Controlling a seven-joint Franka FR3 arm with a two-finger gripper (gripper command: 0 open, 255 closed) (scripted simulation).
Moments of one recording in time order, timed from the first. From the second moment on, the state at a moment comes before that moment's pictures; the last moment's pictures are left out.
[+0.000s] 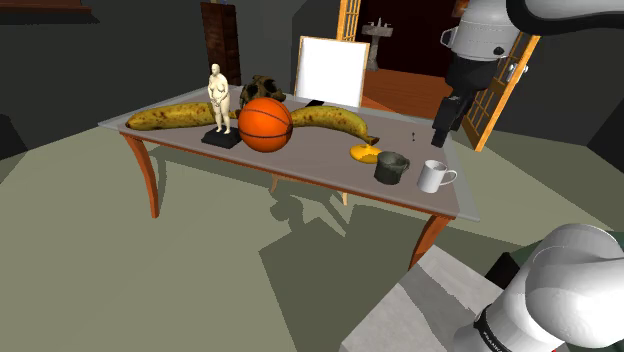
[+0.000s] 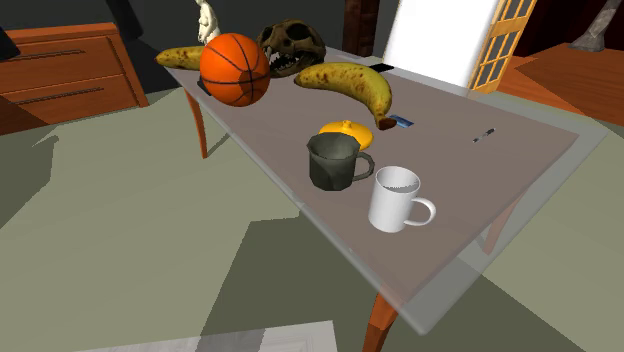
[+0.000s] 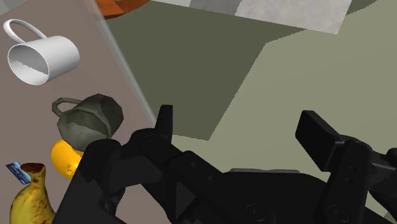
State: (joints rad) arm 0.00 -0.82 0.01 -2.29 -0.11 1.49 -0.11
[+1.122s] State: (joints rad) arm -0.09 -0.65 -0.32 -2.43 -0.24 1.86 -0.36
